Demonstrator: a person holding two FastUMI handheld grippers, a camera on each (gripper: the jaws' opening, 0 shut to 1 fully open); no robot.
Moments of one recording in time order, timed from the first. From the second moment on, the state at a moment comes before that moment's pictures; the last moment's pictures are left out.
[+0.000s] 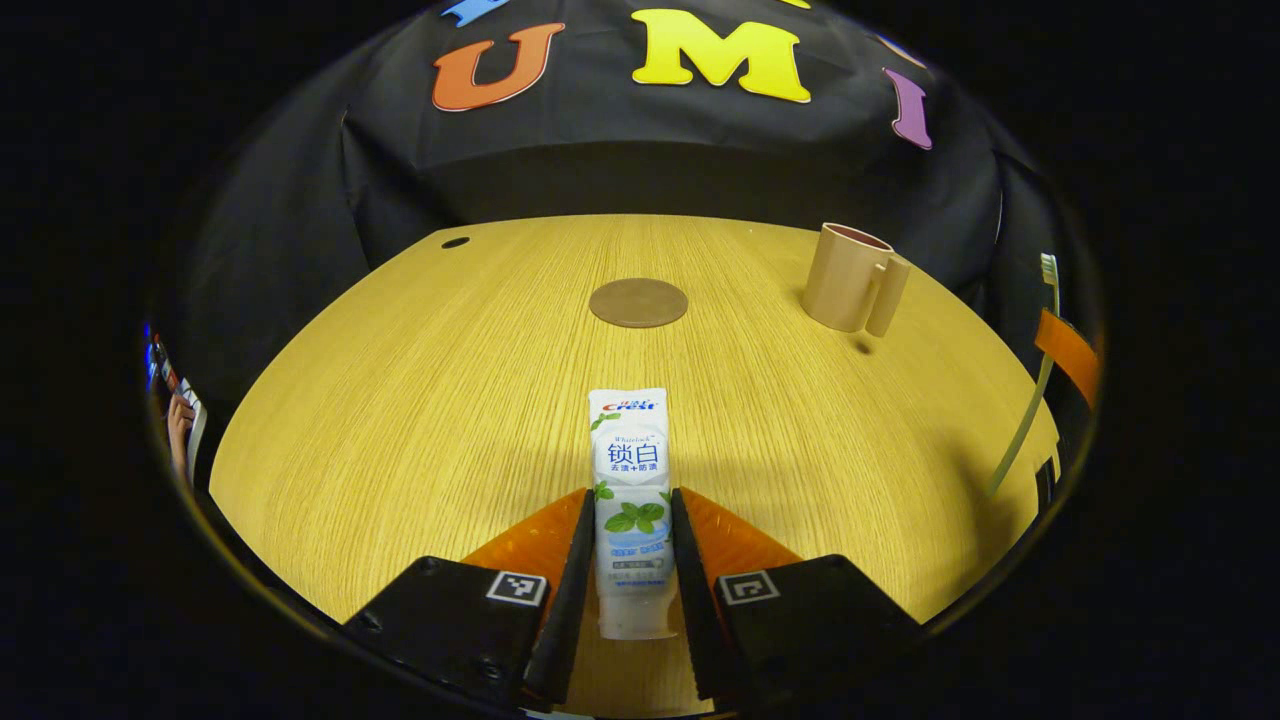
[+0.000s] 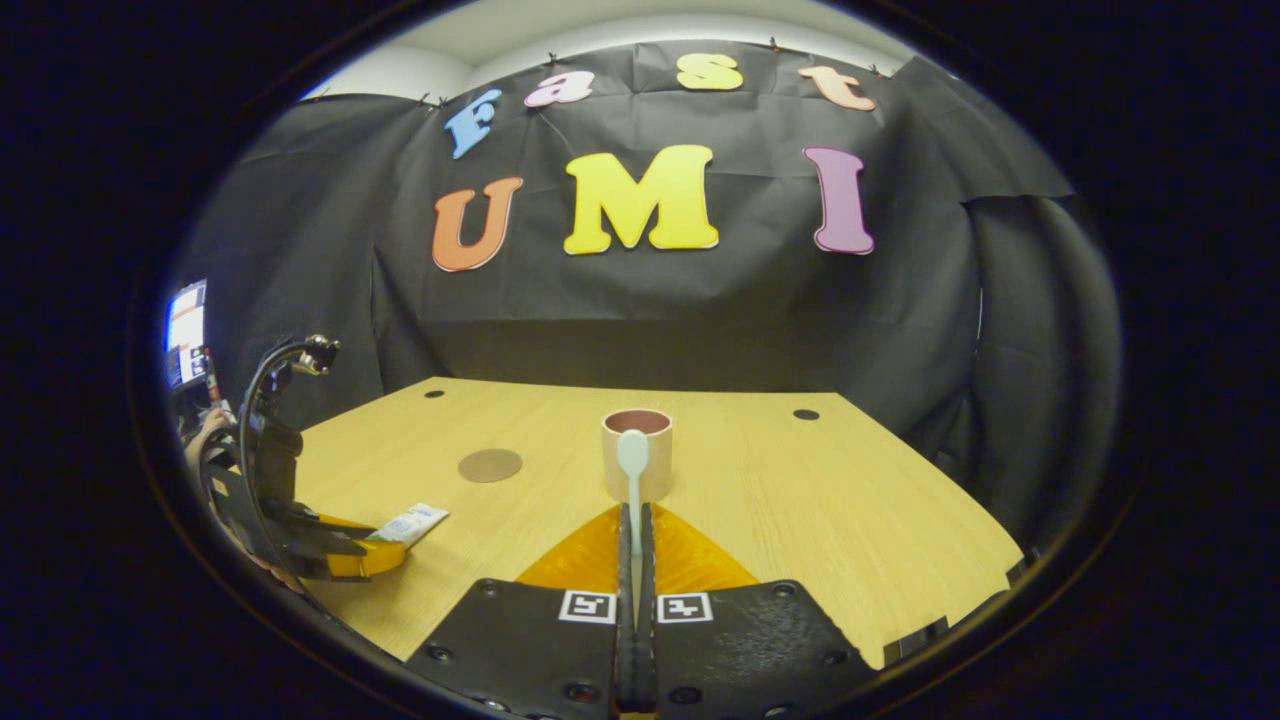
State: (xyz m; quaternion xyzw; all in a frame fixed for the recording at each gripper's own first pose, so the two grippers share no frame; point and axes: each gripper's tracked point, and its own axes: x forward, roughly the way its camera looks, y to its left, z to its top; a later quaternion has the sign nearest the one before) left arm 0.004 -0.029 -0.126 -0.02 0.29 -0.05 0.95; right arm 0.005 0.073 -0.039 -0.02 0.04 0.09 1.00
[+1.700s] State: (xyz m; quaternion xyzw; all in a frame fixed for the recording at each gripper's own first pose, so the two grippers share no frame) left arm 0.044 -0.081 -0.001 -0.03 0.08 -0.08 0.99; right arm 0.232 0.124 0.091 -0.02 -0.04 0.08 1.00
